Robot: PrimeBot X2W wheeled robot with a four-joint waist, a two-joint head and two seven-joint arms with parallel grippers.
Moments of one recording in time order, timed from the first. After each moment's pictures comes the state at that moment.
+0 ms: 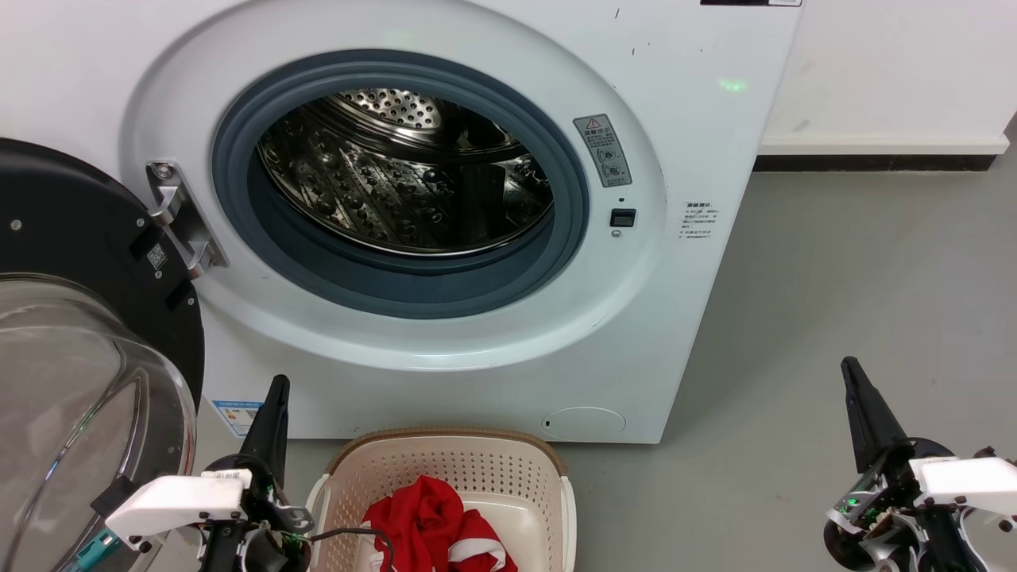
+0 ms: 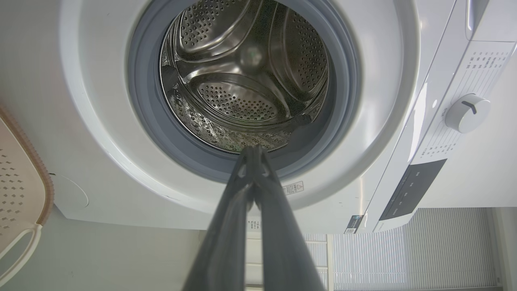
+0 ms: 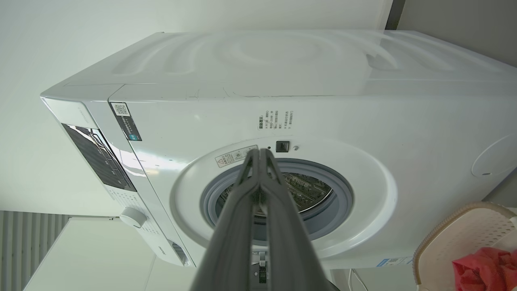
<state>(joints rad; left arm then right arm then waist) -0.11 0.05 0.11 0.25 -1.61 -0.13 0.11 -0.10 -0.05 -0.11 0.24 1.62 0.13 0.11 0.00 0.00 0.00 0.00</state>
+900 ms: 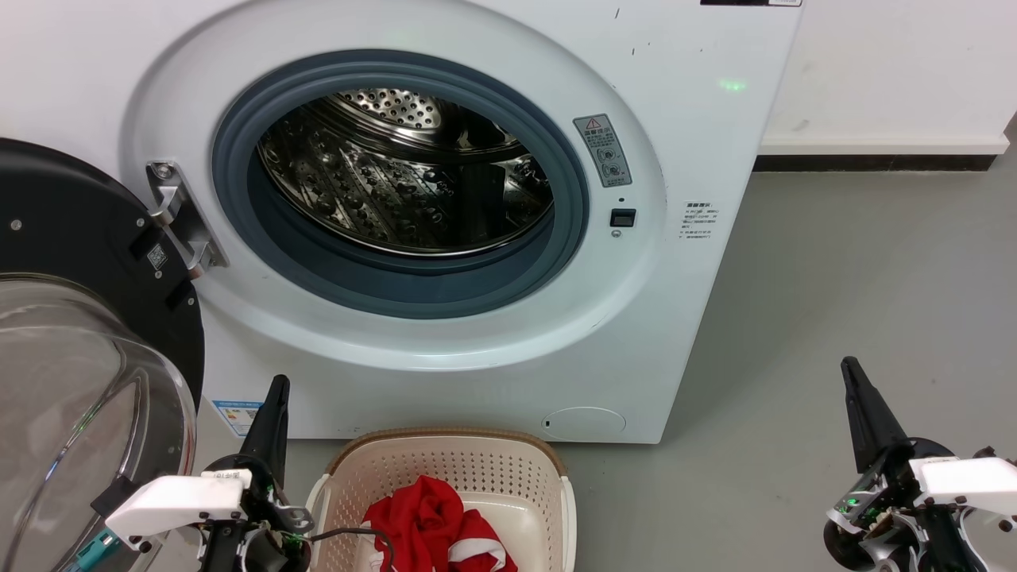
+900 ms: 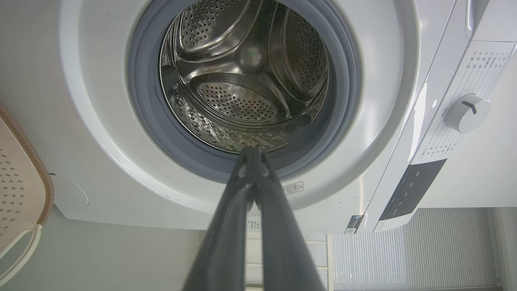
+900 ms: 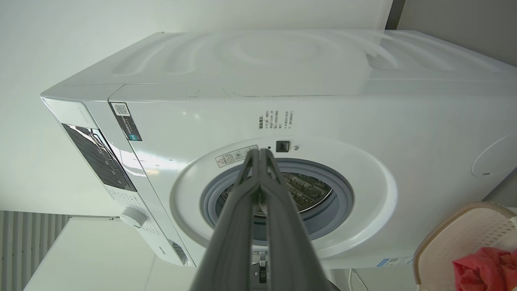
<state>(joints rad) -0.11 0.05 0.11 0.25 -1.61 -0.13 0.11 -0.10 -0.05 -0.11 0.24 1.62 0.13 0.11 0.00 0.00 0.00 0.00</state>
